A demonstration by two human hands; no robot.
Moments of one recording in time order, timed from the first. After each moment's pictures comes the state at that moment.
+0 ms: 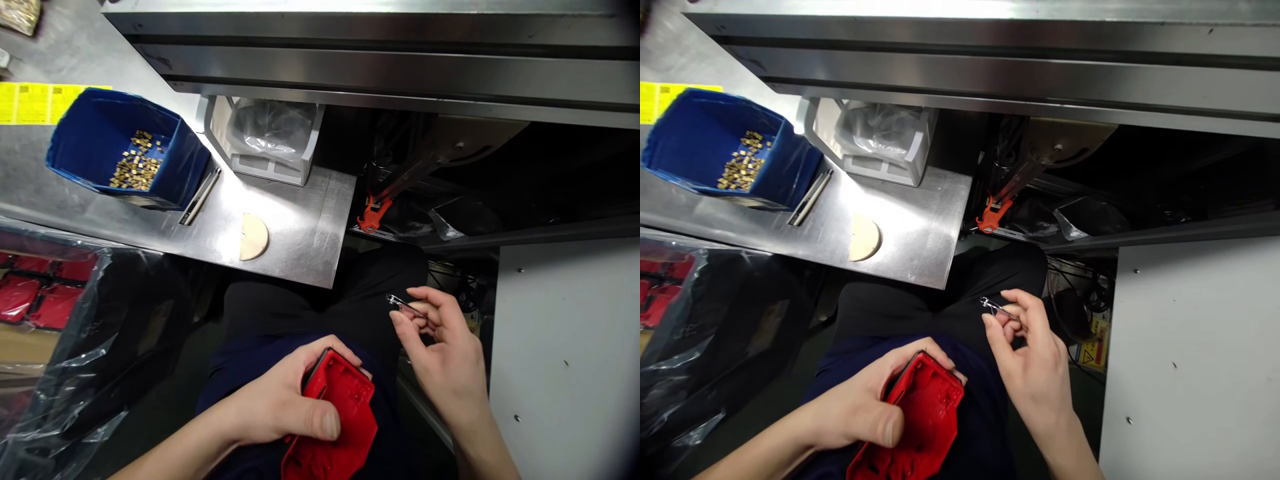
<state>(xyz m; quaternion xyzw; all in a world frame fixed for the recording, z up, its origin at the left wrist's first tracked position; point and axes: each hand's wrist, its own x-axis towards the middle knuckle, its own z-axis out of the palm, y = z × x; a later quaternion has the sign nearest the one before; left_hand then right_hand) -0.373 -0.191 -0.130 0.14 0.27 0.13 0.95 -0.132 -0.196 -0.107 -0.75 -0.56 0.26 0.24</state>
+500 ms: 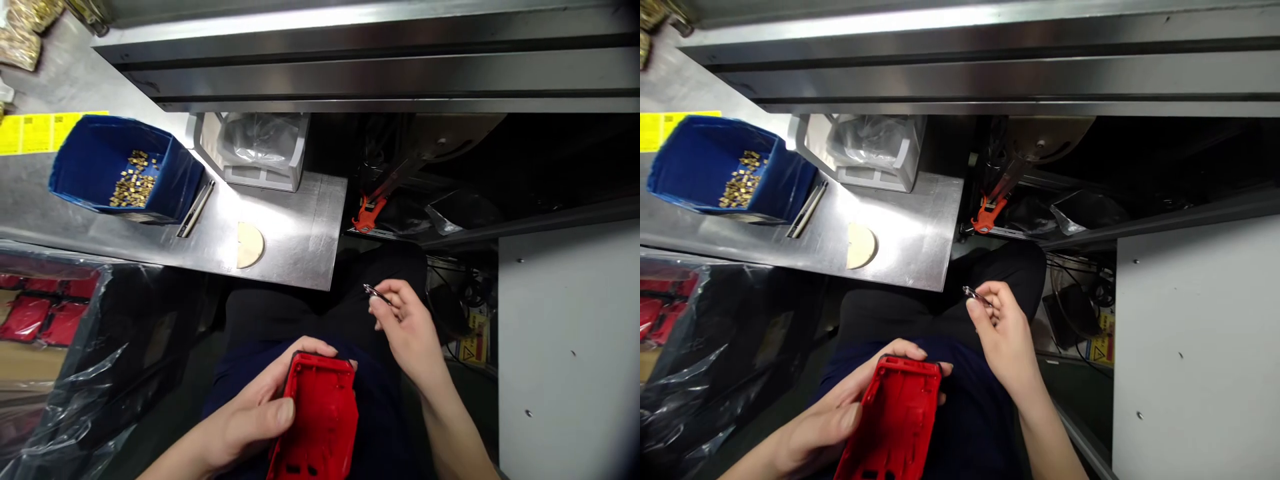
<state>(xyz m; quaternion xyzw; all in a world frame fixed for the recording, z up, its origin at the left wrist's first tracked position) -0.400 -0.201 -0.127 0.12 0.22 0.20 0.95 -0.143 -0.186 -0.150 -0.71 -0.42 0.47 0.30</state>
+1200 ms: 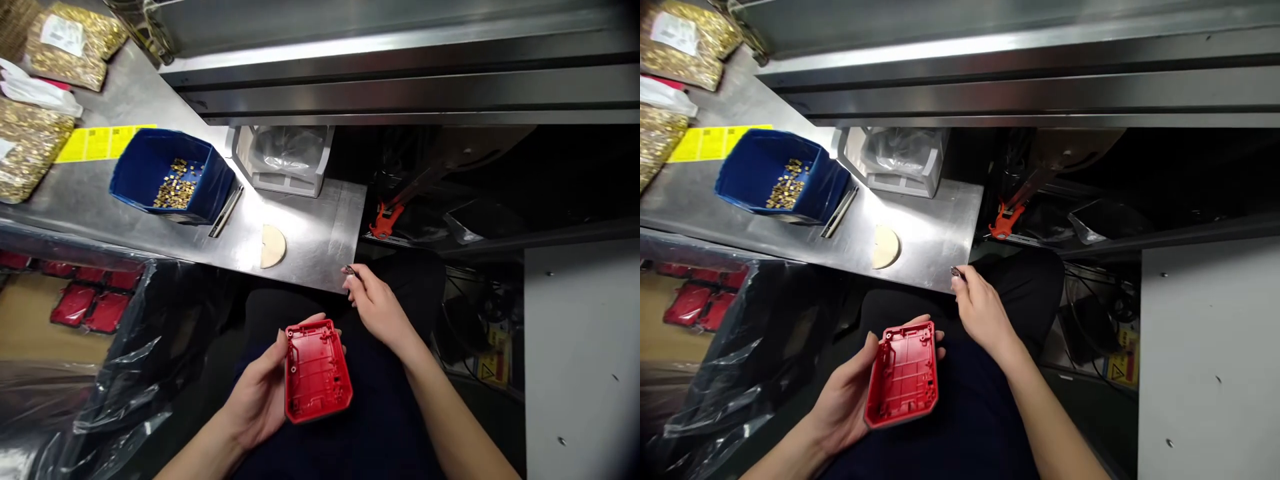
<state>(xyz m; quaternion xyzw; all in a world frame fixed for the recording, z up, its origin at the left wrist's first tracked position) -0.407 -0.213 -0.143 -0.11 0.30 0.34 0.88 -0.188 -0.136 -0.174 -0.64 -0.58 0.47 0.18</state>
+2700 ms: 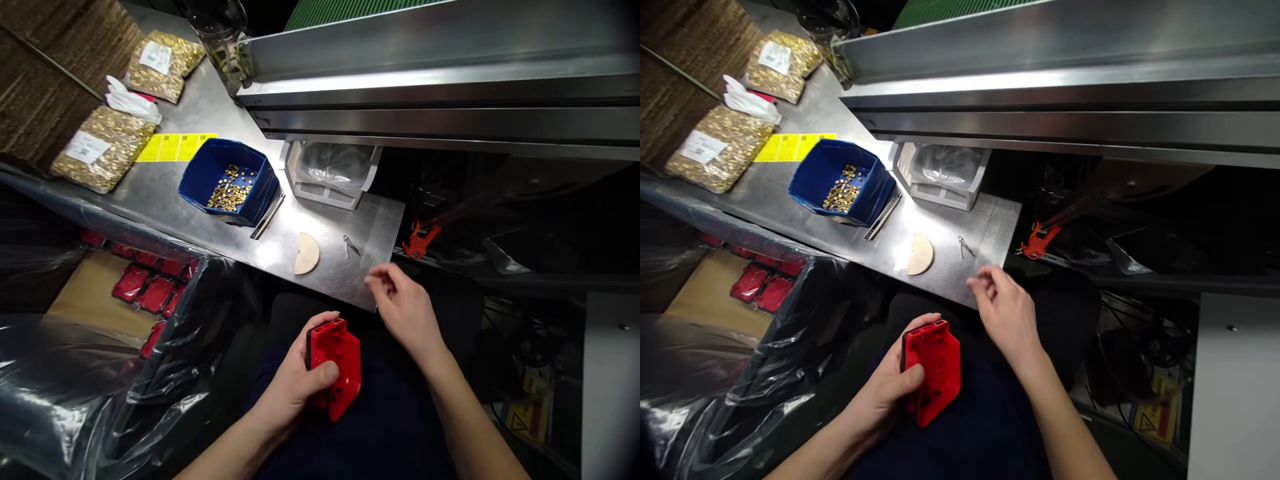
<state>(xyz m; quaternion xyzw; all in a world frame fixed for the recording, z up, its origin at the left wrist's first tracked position) -0.412 -0.210 -0.145 0.08 0.46 0.37 0.80 -0.211 -0.105 -0.159 -0.65 -0.65 0.36 0.13</state>
